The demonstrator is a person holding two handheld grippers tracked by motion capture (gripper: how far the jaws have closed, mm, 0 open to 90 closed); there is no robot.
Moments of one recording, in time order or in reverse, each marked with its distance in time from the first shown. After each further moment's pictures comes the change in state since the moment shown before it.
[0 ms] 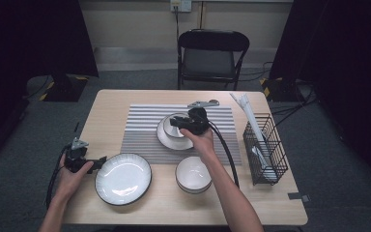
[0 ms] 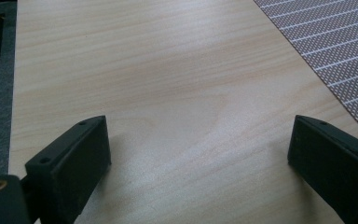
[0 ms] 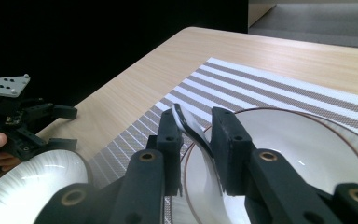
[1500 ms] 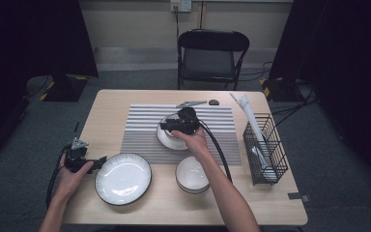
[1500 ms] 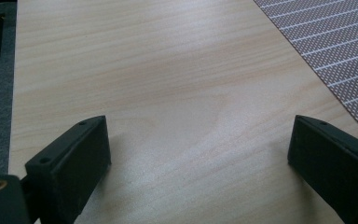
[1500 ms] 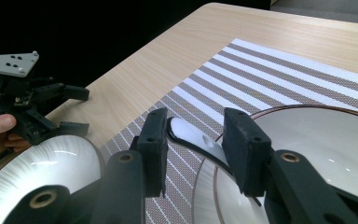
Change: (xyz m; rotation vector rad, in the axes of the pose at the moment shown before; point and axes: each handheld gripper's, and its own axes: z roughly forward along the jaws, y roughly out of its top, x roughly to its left) left arm 0.000 0.000 0.000 0.000 -0.001 0.000; right arm 0.011 0.004 0.026 0.095 0.052 -0.023
